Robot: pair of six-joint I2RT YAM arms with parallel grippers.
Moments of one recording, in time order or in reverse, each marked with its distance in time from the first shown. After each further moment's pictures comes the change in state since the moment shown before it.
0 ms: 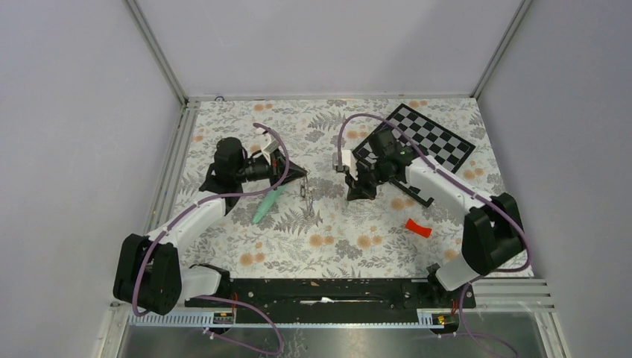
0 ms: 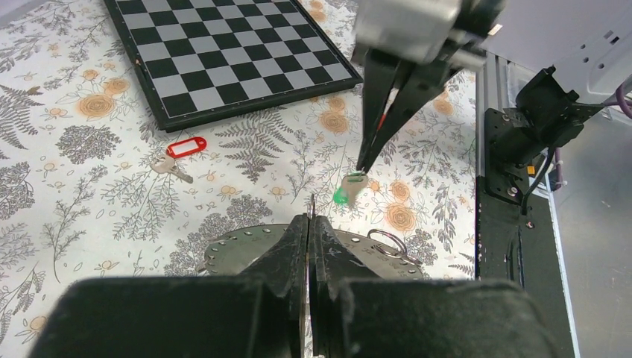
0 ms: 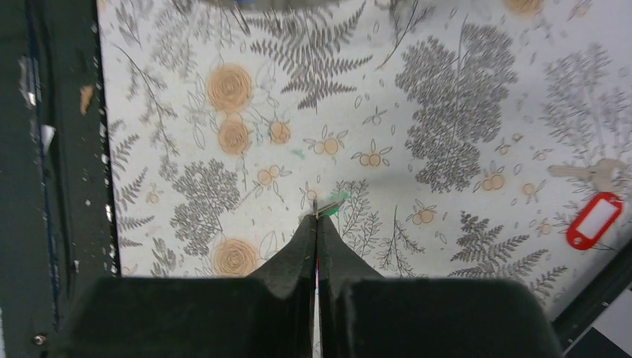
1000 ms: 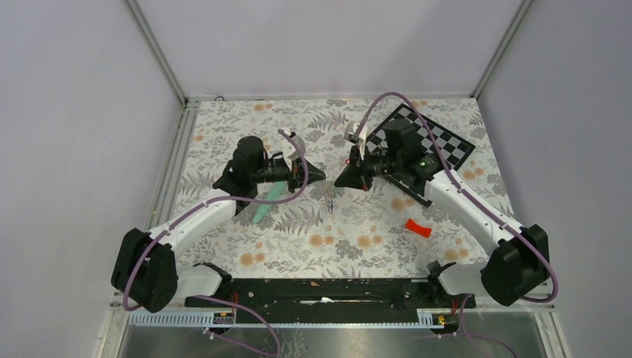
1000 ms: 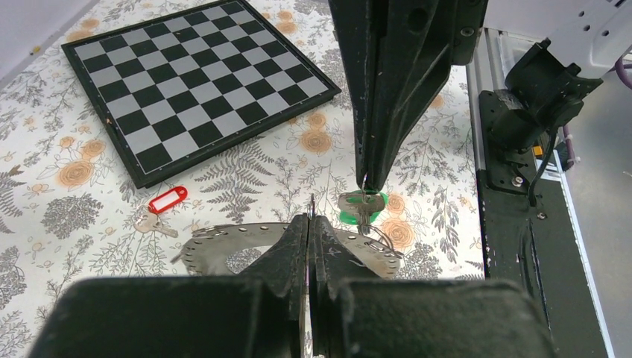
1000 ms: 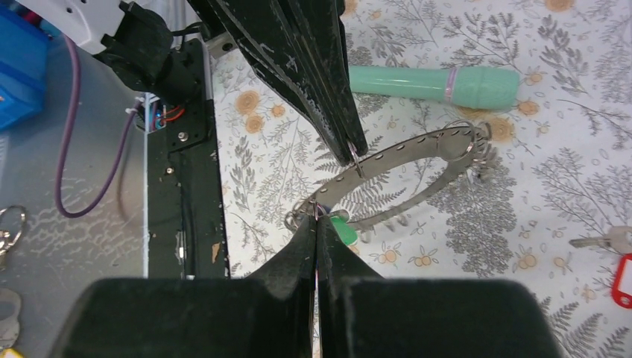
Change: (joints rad) left arm -0.203 0.027 0.106 -0.077 -0.116 0.134; right arm 0.000 -0.246 -0.048 0.360 -0.174 0.642
